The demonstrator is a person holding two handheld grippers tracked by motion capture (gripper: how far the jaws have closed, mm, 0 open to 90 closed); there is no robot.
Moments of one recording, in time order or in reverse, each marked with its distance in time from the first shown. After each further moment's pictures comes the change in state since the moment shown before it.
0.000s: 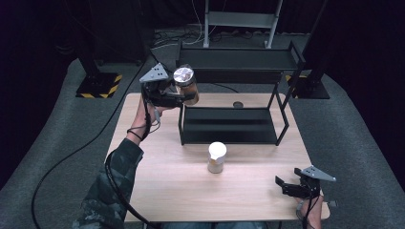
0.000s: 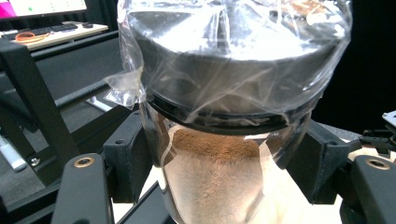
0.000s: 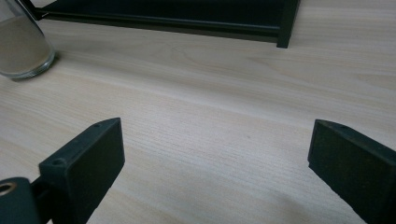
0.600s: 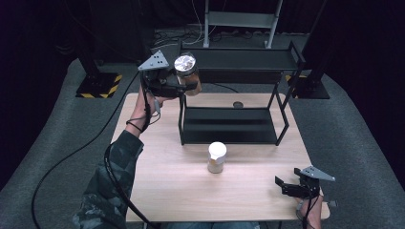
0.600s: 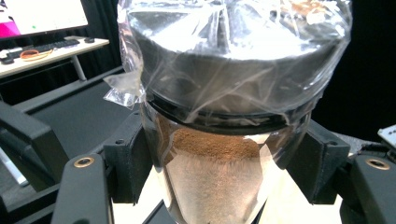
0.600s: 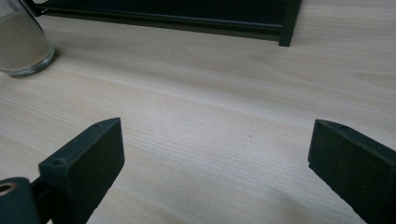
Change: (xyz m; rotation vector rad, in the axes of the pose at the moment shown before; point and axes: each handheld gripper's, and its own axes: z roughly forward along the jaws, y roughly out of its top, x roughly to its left) left arm 0.001 0.031 -0.003 -0.032 0.005 0.028; right arm 0.001 0.002 0.001 0.009 0.000 -0.011
